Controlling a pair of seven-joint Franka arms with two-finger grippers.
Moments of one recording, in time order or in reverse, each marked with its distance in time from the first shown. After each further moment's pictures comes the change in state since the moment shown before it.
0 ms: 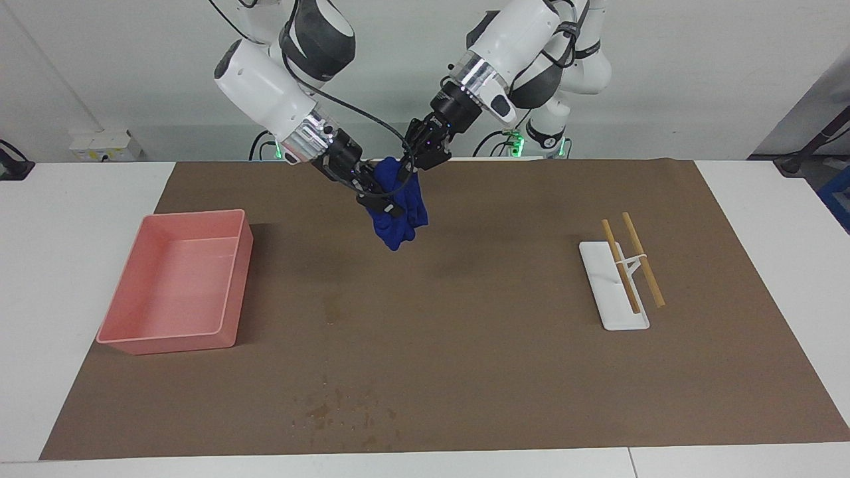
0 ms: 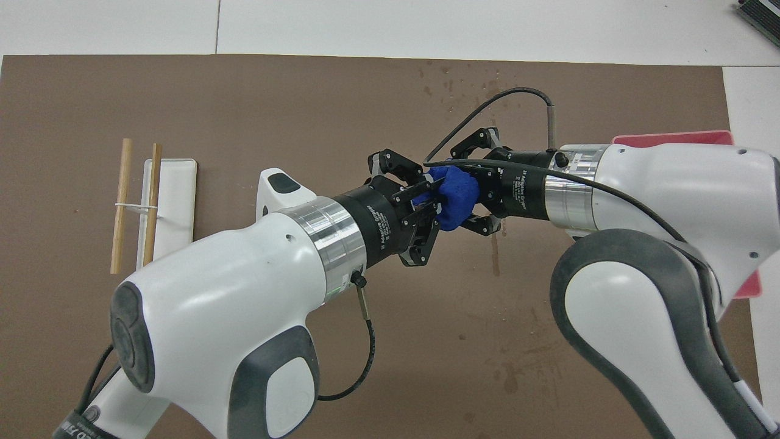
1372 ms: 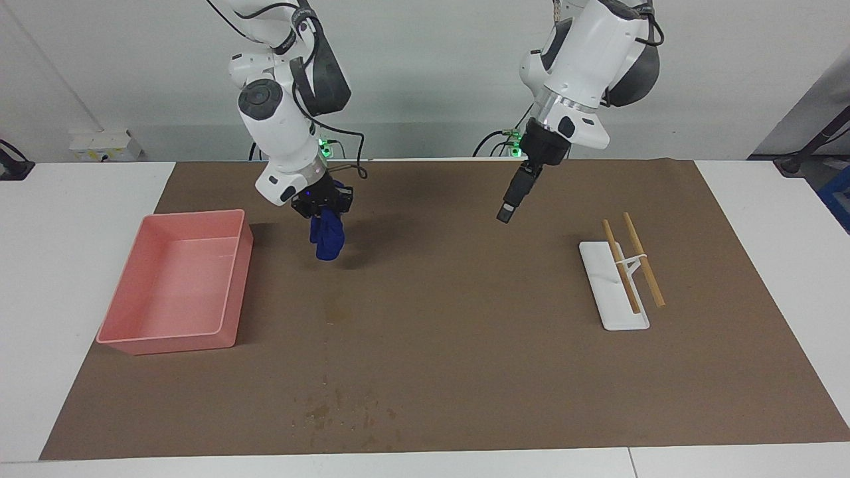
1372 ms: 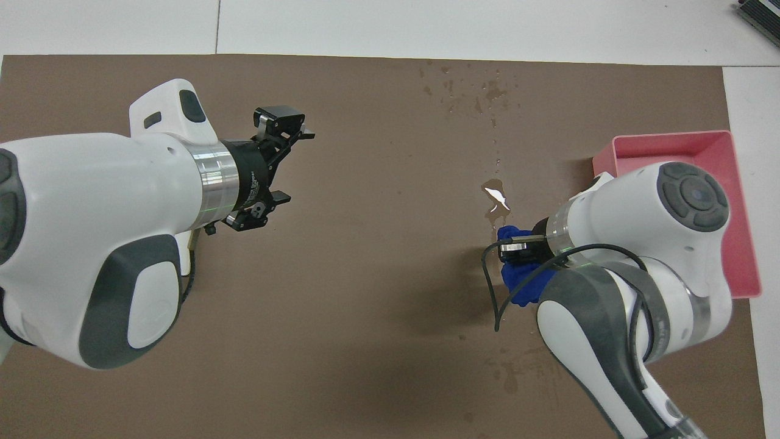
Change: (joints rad) left arm 0.291 -0.008 0.033 0.079 0.411 -0.524 0.858; right arm -0.063 -0.003 0.000 -0.176 -0.615 -0.306 -1.112
